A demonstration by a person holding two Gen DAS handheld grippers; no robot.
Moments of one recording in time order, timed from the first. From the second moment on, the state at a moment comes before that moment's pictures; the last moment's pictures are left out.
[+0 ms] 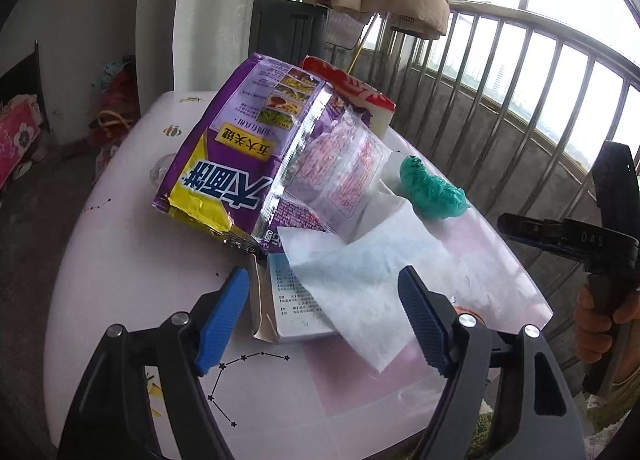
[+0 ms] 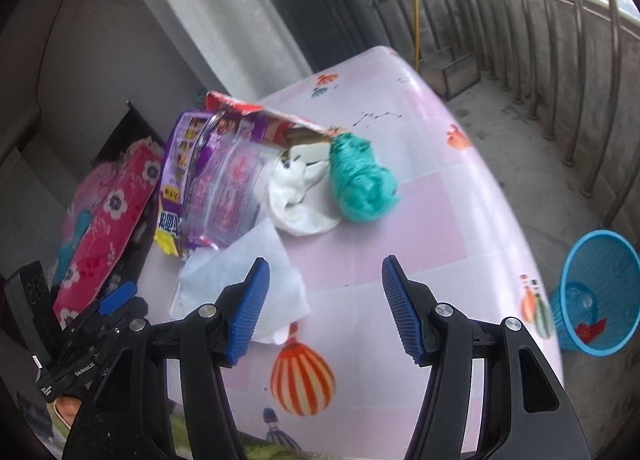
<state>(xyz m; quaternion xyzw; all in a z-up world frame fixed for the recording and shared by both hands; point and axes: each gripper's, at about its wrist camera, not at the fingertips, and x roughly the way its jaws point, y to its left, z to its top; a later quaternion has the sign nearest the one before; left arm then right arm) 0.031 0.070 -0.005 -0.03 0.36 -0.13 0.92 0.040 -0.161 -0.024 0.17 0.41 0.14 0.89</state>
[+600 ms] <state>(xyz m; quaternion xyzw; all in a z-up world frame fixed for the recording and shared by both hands) 0.068 0.074 -0.038 -0.10 0.39 -0.18 0.90 0.080 -0.086 -0.058 0.10 0.47 0.15 0.86</state>
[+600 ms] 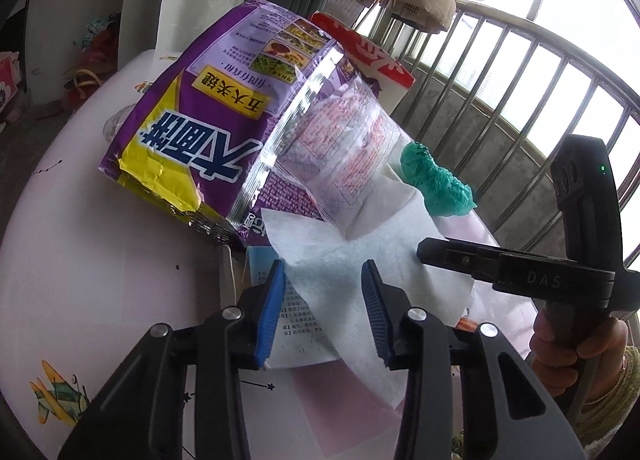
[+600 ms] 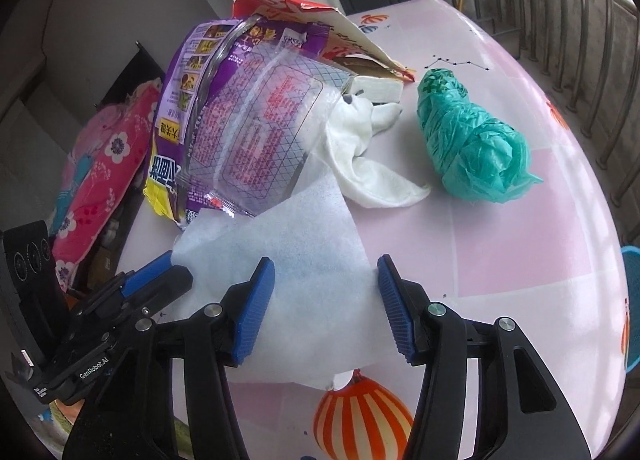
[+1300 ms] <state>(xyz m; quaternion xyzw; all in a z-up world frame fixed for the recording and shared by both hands) 0.065 0.079 -0.041 -0.10 0.38 -0.17 0.90 0.061 -0.117 -0.007 0.14 0.40 0.18 0.89</state>
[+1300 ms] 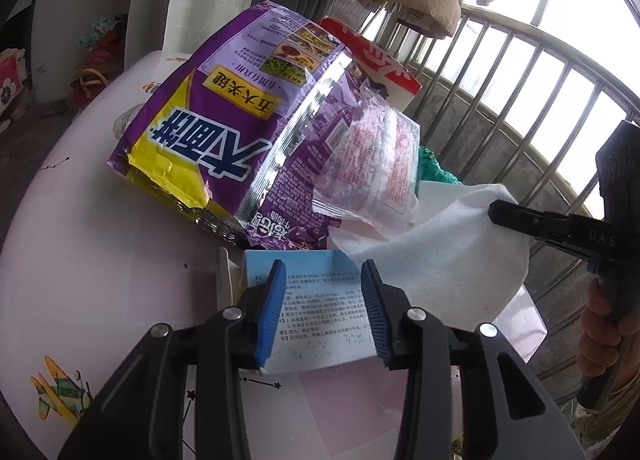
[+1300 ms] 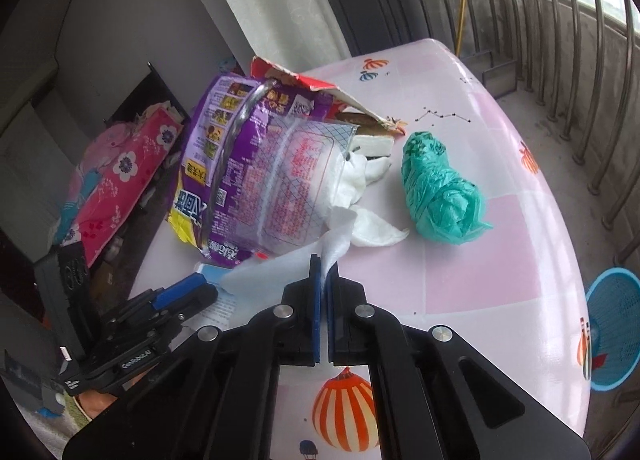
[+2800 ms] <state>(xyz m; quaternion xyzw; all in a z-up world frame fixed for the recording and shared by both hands) 0.187 0.018 -0.043 -0.13 0.49 -0.23 0.83 0.110 -0.149 -0.082 0.26 0.44 0.19 0.84</state>
